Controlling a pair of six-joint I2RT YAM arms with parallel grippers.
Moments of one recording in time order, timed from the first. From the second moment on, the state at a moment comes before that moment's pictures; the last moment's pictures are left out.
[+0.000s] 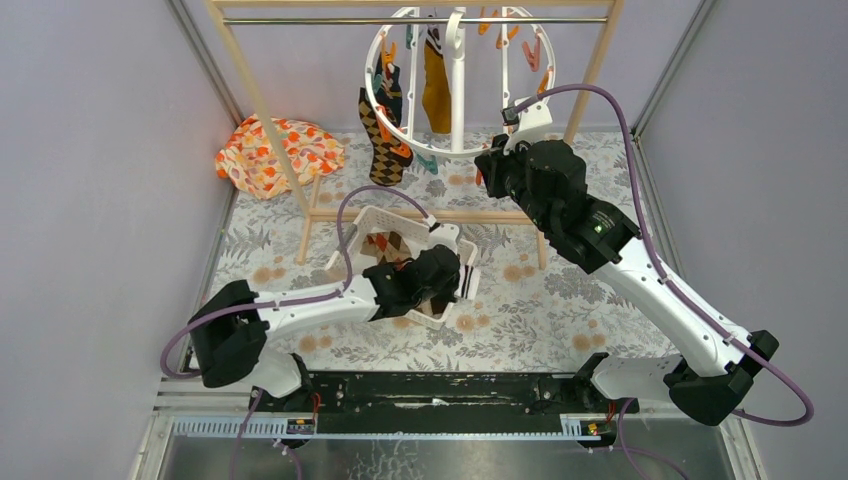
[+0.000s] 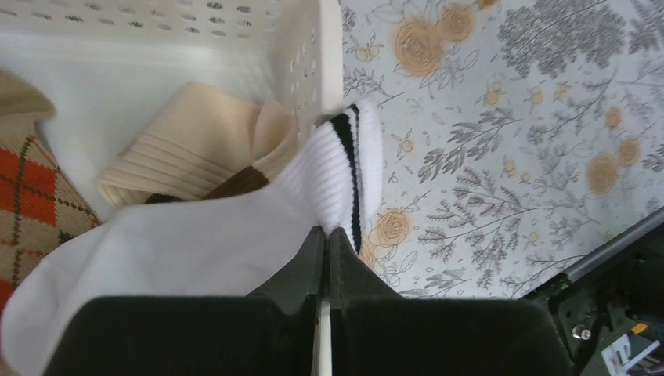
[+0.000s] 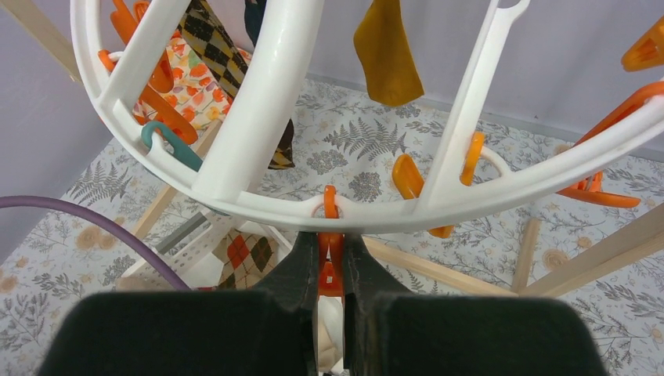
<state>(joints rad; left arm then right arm) -1.06 1.49 0.93 -0.19 -0.28 -0.65 0.76 1.23 1.44 -0.40 0.34 0.16</state>
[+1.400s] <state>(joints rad) -0.64 1.10 0.44 0.69 0.44 -0.88 0.72 1.21 1.44 -0.41 0.12 0.21</state>
